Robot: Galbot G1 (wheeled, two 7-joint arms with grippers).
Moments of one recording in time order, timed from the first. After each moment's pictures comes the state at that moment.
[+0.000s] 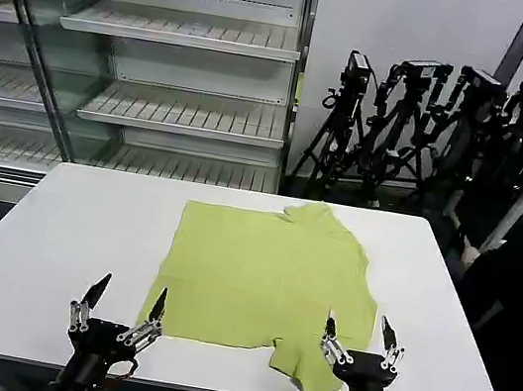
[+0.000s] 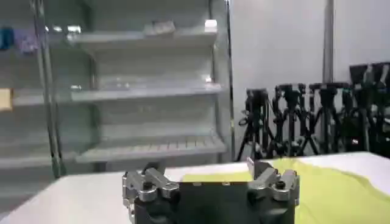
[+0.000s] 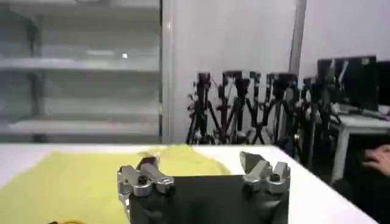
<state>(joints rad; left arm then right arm) 1.77 -1.33 -0.45 -2.50 -0.11 0.35 -0.15 -1.70 1.45 0.34 2.39 -0.02 -0.40 0.25</state>
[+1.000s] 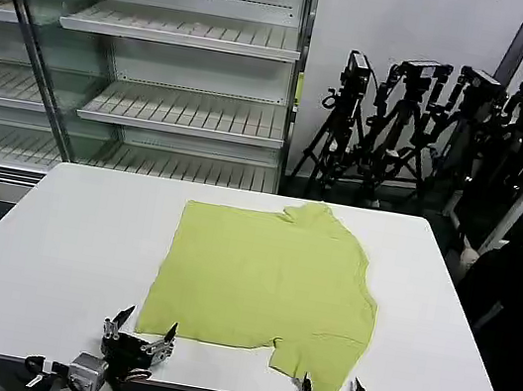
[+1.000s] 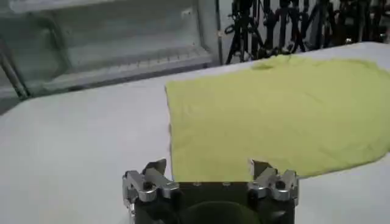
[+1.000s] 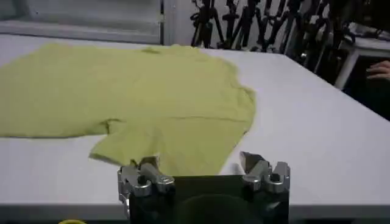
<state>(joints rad) 1.58 -1.21 -0.37 -2.23 -0.20 0.56 -0.18 -1.79 1.48 0.30 2.30 -0.02 -0.48 0.27</state>
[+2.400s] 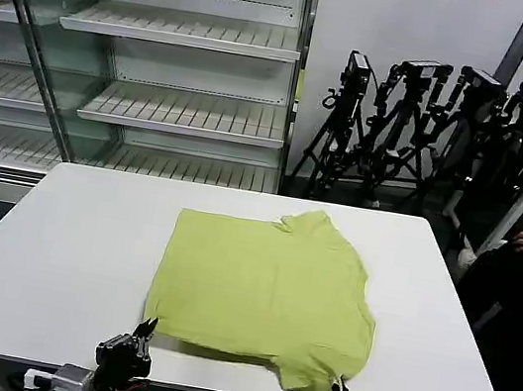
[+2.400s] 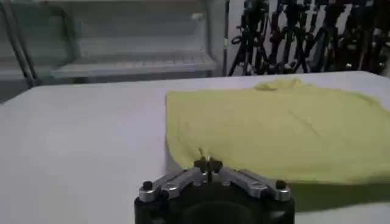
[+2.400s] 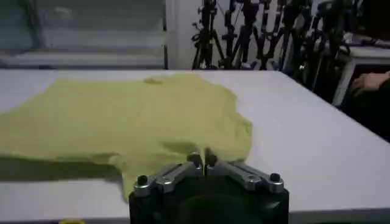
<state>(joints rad) 1.70 -1.26 -0.41 -2.41 -0.25 0.55 -0.22 -1.90 1.44 0.31 2.51 -0.01 -0.37 0.28</state>
